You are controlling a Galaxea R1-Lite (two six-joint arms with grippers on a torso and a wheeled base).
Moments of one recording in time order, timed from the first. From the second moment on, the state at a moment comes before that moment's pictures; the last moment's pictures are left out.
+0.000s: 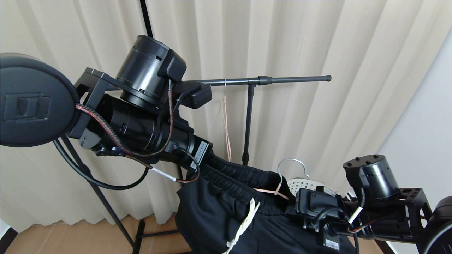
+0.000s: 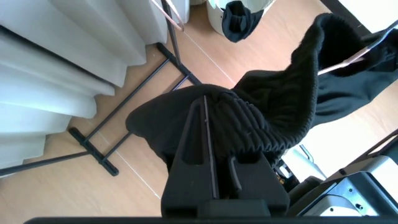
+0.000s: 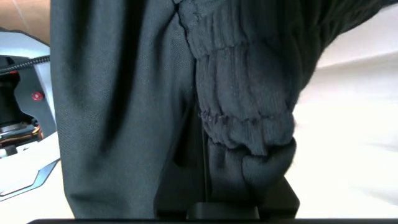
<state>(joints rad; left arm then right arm) -0.69 1.72 -1.46 0.50 0.04 0.00 0.53 1.67 -0.56 -0.32 0.17 -0.75</state>
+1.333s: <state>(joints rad) -0.78 1.87 -1.62 0.49 0.20 -0.20 0.70 1.66 -0.53 -0.49 0.16 -0.57</state>
